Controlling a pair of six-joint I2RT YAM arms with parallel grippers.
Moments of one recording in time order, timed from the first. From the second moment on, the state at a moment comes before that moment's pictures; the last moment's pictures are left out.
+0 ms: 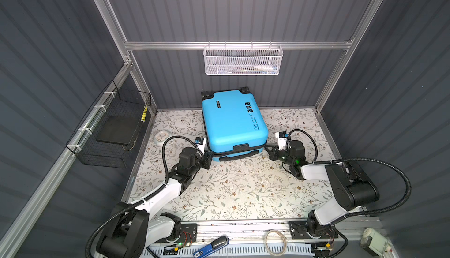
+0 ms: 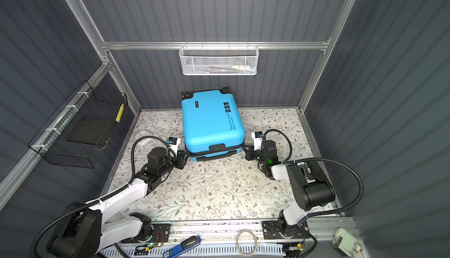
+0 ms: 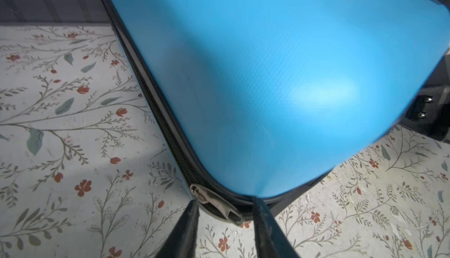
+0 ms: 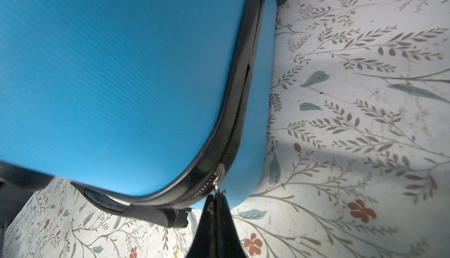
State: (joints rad) left arm -0.41 1.19 0.49 0.23 0.14 -0.18; right arm 0.24 1.61 0.51 0.69 -0.45 0.35
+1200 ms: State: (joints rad) left arm -0.58 1.13 0.61 -0.08 -0.08 -0.26; right arm 0.24 1.60 0.51 0.67 -0.44 0.33
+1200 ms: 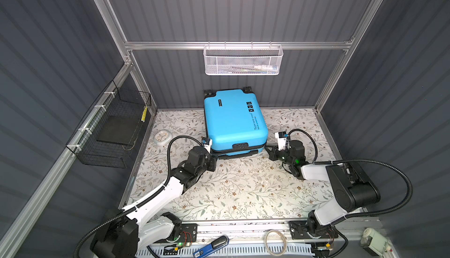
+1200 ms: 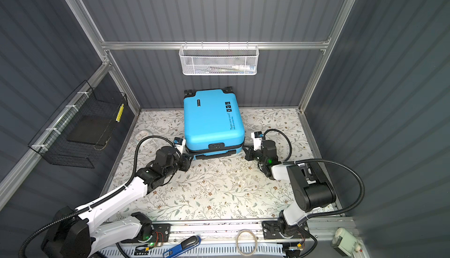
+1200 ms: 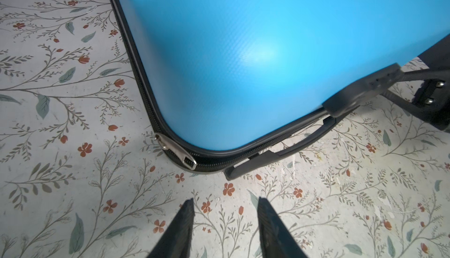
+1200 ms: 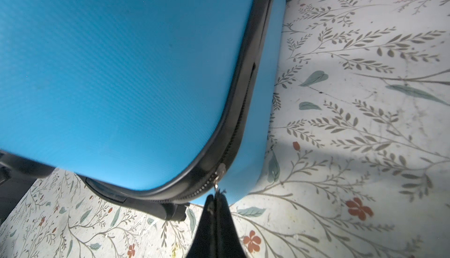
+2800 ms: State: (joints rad) left arm -0.56 1.22 0.61 -0.01 -0.13 -0.19; right arm 0.24 1.60 0.52 0.66 -0.44 0.33
